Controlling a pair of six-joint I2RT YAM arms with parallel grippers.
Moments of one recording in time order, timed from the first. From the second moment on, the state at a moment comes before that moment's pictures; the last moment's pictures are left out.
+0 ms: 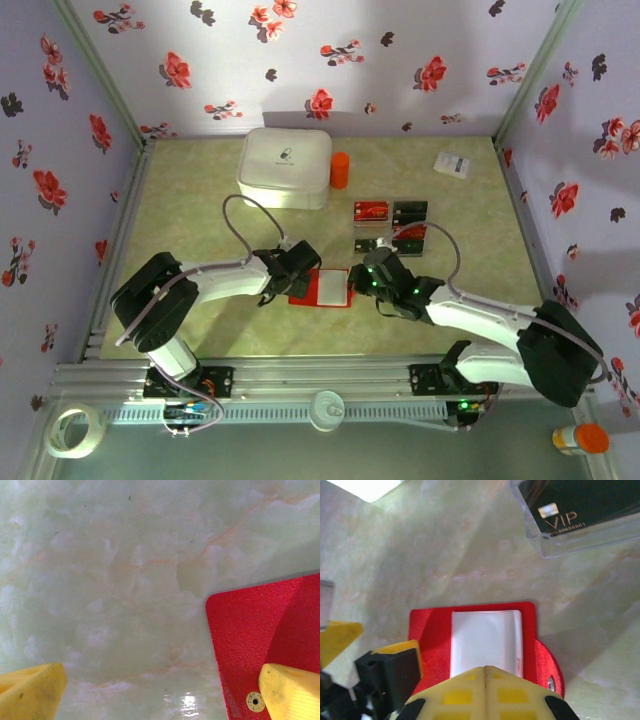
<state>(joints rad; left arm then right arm) -0.93 1.66 0.90 -0.53 -0.45 -0.54 0.83 1.21 0.51 -0.06 0.07 0.96</state>
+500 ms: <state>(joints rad) -0.95 1.66 0.88 -0.52 -0.47 -0.62 0.71 1.33 0.39 0.06 0.00 0.94</state>
